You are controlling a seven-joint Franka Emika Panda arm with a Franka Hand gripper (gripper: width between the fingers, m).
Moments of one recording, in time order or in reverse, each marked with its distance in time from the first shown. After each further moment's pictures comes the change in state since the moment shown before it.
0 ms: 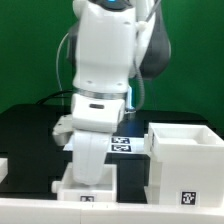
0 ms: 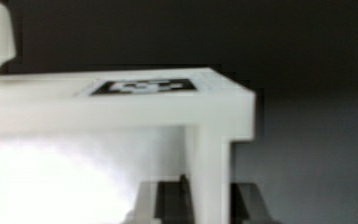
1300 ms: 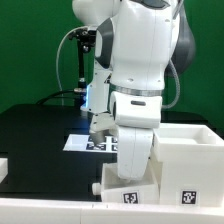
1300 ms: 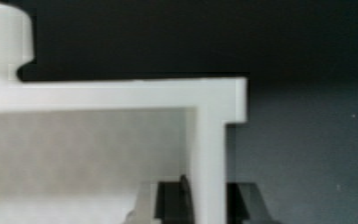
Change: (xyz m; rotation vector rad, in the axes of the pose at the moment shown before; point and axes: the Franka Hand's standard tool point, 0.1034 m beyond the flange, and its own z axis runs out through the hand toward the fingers) arm 0.077 -0.002 -0.012 -0.020 0.015 0.003
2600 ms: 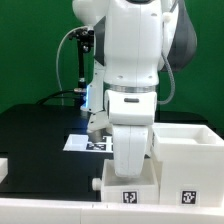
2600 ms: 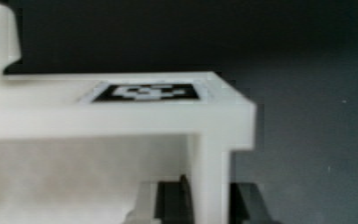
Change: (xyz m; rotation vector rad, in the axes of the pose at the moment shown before) arm 0.001 -0.002 -0.001 0.016 0.068 0.038
